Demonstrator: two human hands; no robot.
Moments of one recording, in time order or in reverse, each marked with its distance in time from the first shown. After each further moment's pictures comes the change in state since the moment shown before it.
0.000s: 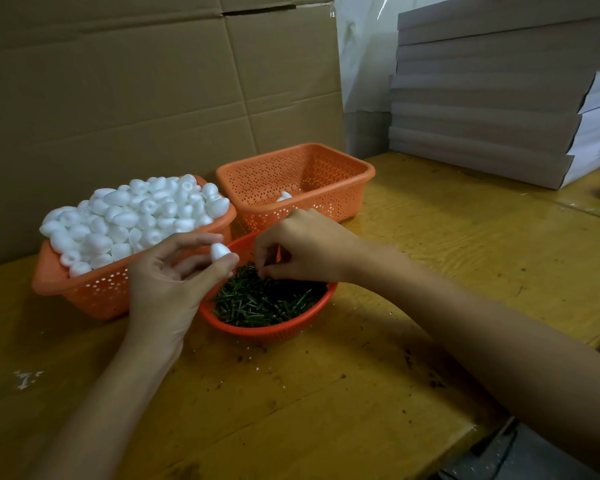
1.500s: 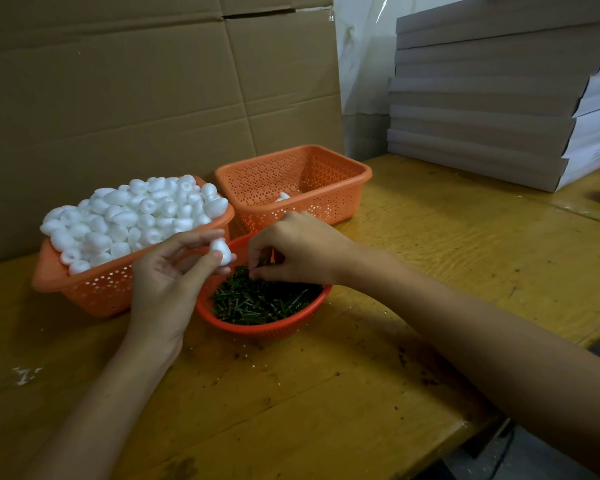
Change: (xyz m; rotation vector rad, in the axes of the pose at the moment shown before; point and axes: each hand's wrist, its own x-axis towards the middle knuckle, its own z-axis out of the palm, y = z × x) left_hand 0.002 -0.003 0.001 -0.009 -0.012 0.002; right_hand -0.001 -0.005 0.004 0.031 0.055 -0.008
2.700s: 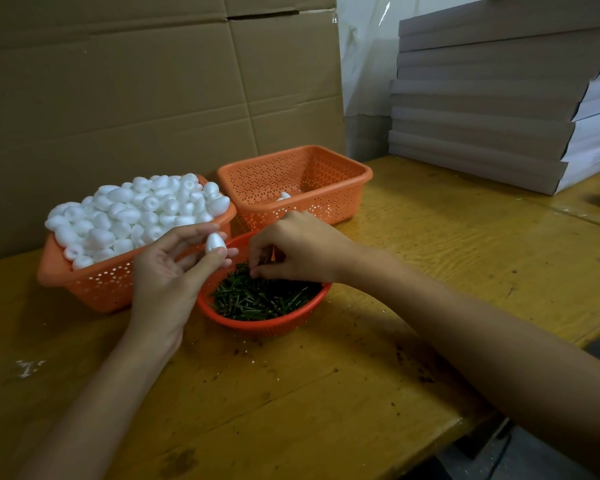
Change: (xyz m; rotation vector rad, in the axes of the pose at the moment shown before) left_hand -0.001 0.005 0.002 -0.029 -0.003 -0.031; right_hand 0.000 -0.001 -0.001 -0.003 -0.025 0.007
